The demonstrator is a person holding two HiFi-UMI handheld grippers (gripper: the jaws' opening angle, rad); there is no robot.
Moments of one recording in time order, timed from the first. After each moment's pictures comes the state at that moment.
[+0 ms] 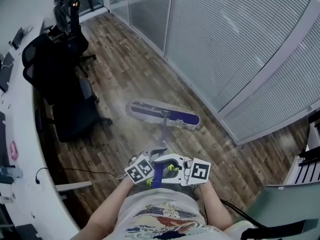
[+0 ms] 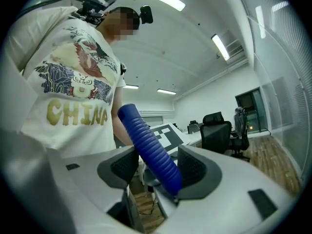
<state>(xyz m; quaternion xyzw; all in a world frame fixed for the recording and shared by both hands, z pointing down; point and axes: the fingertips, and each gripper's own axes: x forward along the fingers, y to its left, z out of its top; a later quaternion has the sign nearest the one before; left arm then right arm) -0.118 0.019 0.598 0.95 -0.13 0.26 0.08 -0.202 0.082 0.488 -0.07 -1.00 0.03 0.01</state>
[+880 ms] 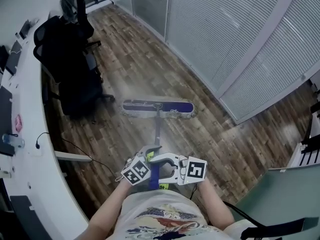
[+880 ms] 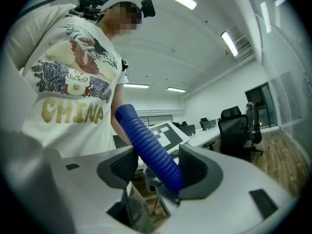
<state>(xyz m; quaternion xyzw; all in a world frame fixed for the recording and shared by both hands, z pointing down) -0.084 0.282 0.613 0.94 -0.18 0.27 0.07 -0.156 0.357 0.506 -0.12 -0.99 0.04 0.03</state>
